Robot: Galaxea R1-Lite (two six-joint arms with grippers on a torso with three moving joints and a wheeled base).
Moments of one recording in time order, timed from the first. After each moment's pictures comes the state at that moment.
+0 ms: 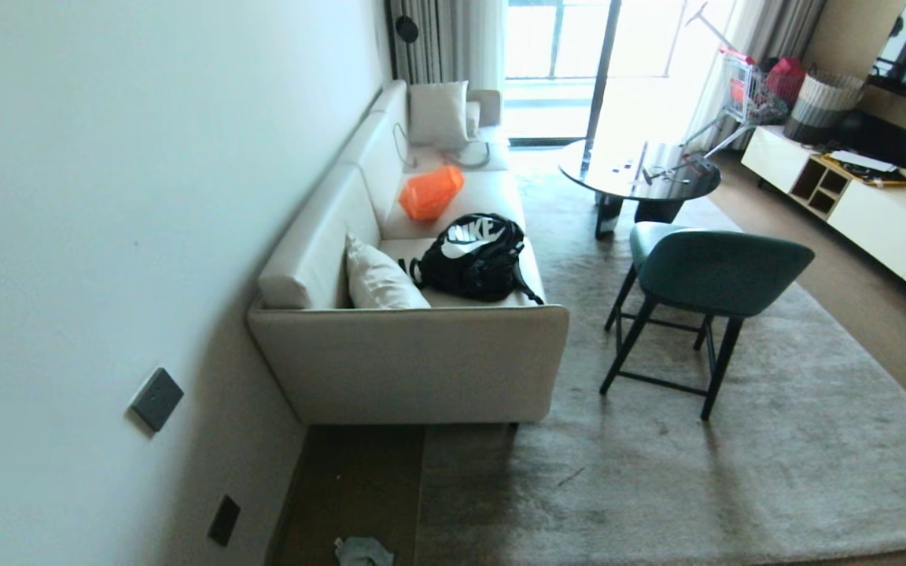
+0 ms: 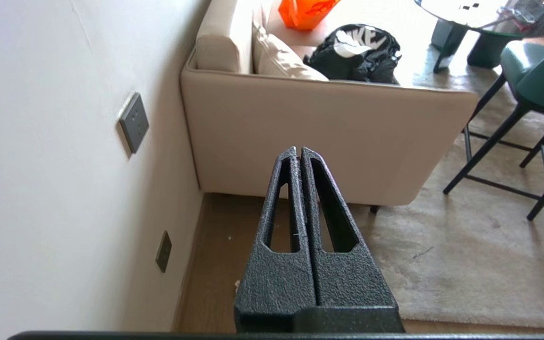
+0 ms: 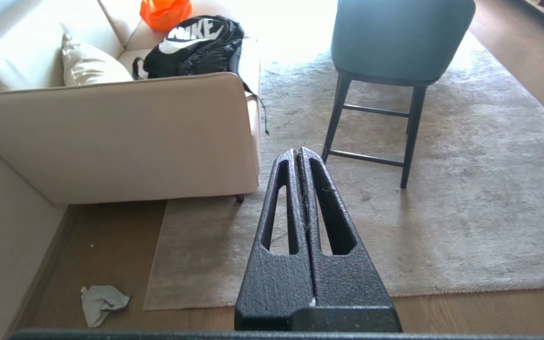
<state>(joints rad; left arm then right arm) 0.00 0.00 0.00 -0.02 0.03 -0.09 0.01 0.00 0.00 0.00 -0.03 0.04</state>
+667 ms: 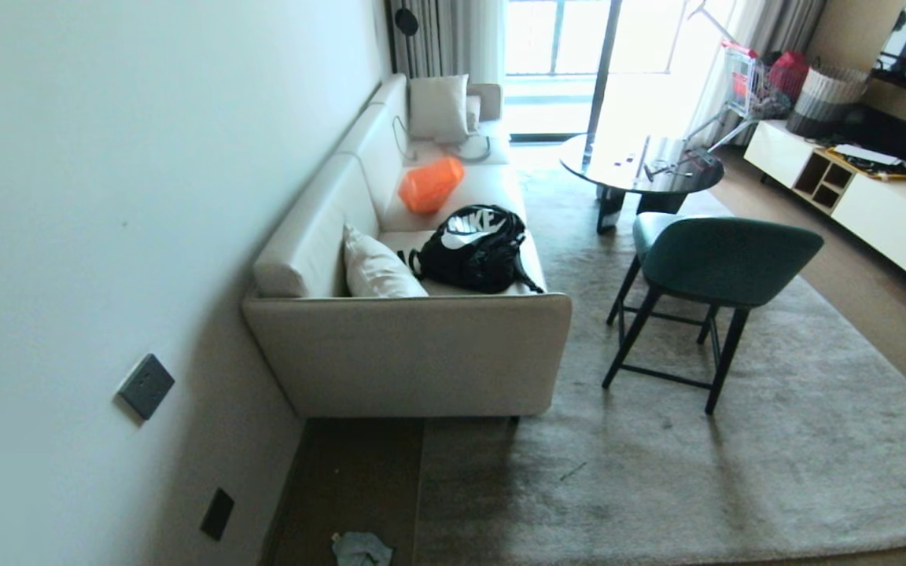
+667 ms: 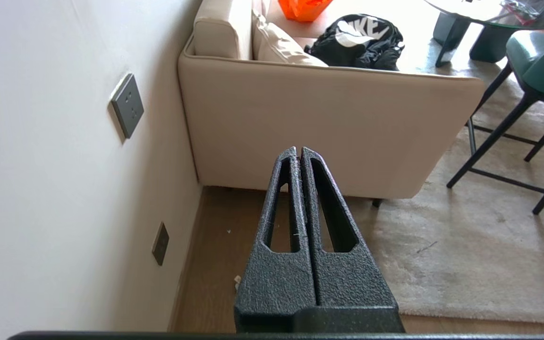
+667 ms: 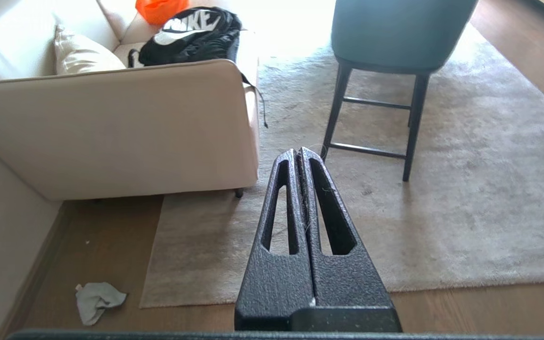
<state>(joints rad) 0.00 0.00 0.00 -0.02 0.03 -0.09 0.01 0.00 0.00 0.00 -0.04 0.05</state>
